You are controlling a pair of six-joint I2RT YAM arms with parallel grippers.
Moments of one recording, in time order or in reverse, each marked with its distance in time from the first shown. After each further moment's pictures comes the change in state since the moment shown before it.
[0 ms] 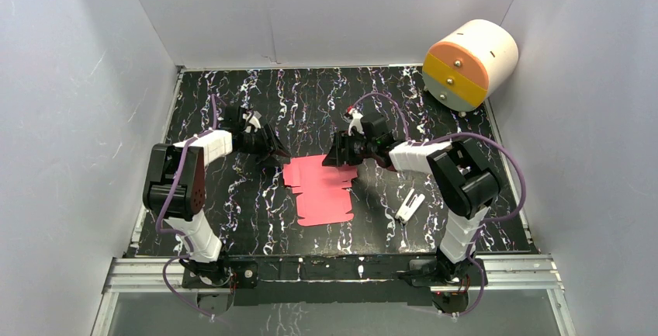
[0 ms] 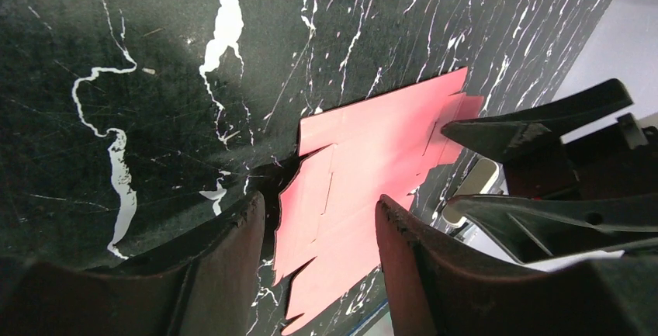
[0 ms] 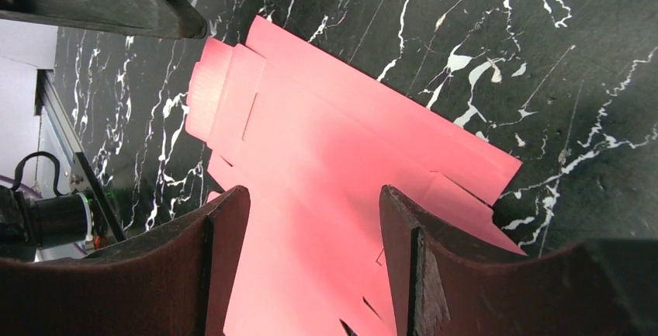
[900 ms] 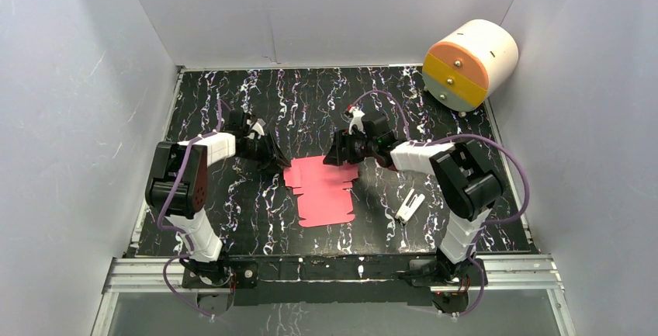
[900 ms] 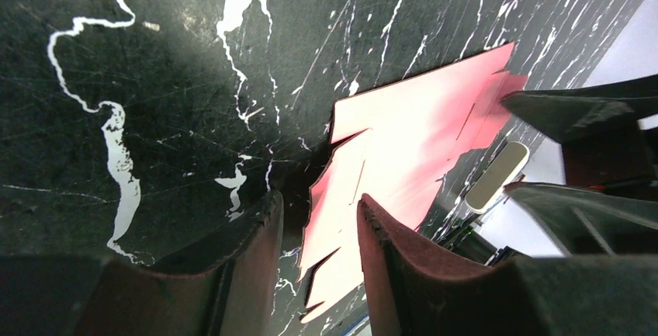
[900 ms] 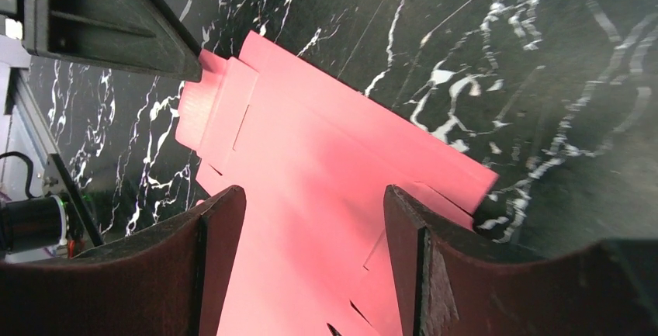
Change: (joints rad) left arm -0.026 0.025 -0.030 -0.017 0.006 0.030; right arm 0.005 0.007 0.000 0.014 0.022 -0.044
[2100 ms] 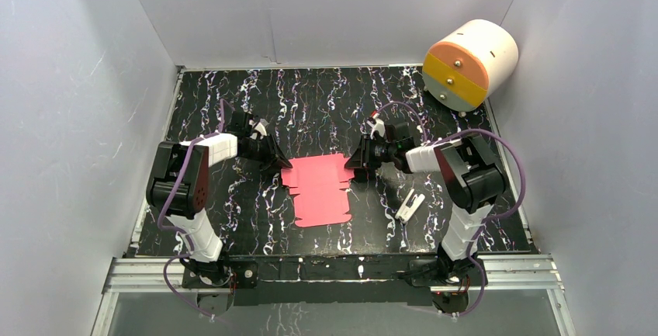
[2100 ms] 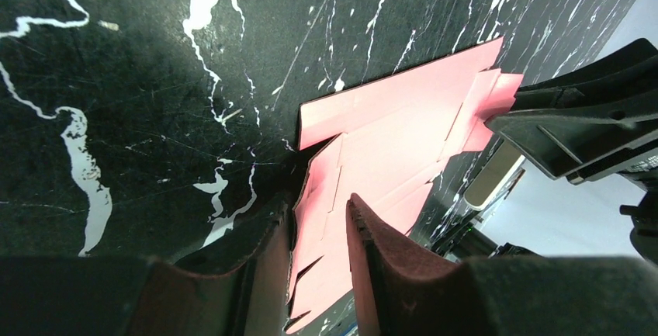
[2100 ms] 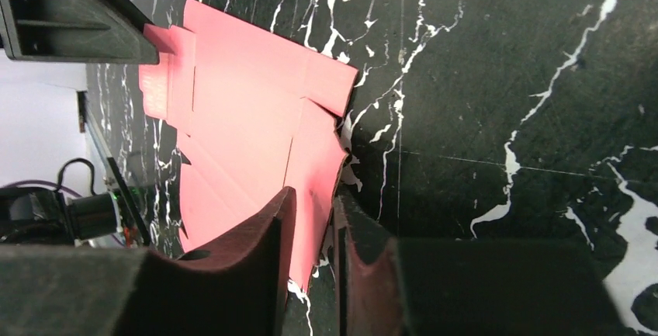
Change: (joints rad) left arm -0.021 0.000 -0.003 0.010 -0.002 -0.001; right arm -0.166 0.014 -0.126 0.055 -0.158 0.092
